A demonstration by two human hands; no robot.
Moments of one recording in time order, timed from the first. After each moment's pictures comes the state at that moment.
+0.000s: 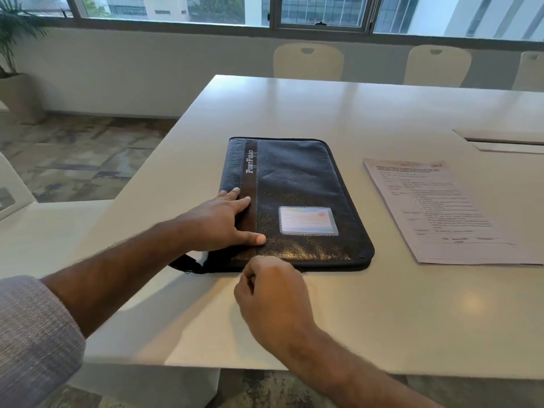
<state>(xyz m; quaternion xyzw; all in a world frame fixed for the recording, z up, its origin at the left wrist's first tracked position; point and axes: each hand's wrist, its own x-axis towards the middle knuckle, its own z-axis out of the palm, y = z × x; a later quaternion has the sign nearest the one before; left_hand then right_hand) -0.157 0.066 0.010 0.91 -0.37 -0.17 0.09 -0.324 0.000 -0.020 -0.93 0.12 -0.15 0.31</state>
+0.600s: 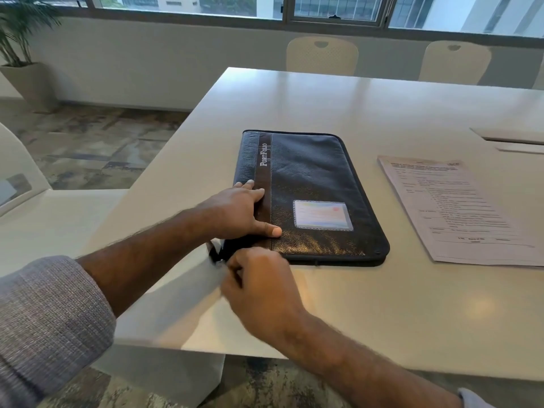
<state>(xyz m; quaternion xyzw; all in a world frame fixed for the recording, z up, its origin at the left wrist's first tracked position) -0.157 0.061 0.009 0.92 -0.36 -0.15 0.08 -0.314 0.024 -0.013 -0.93 0.04 -0.13 0.33</state>
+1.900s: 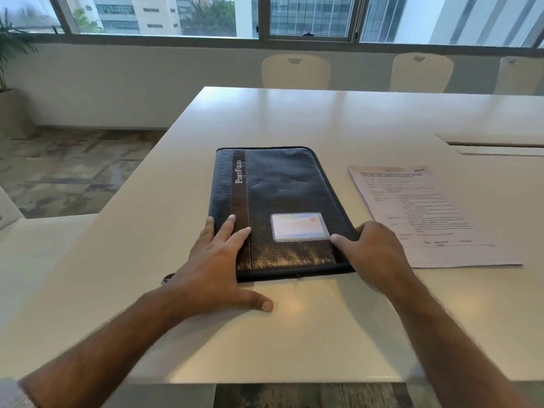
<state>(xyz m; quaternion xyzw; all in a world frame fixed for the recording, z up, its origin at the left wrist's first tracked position) -0.219 0.073 -0.017 0.90 -0.38 -0.11 0.17 -0.340 -0.162 0.002 -0.88 0.37 -0.14 0.27</state>
